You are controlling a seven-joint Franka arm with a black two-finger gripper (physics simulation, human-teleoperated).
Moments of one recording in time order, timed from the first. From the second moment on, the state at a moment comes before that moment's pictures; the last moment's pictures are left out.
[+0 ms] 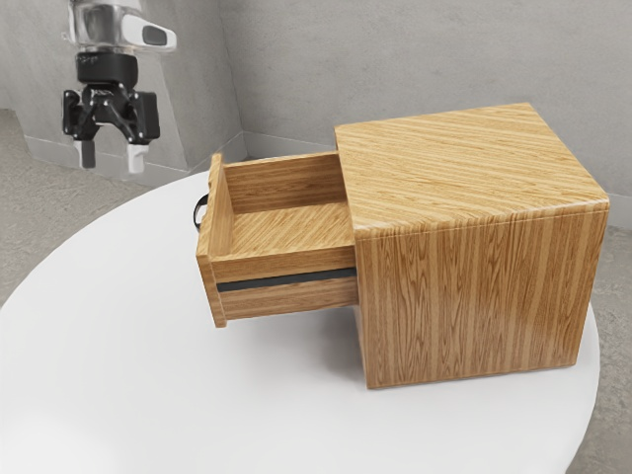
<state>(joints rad) 0.02 0.09 0.06 -1.29 -0.08 0.96 0.01</state>
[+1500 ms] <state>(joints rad) -0.36 -0.05 0.34 -1.94 -0.01 2.00 0.74</state>
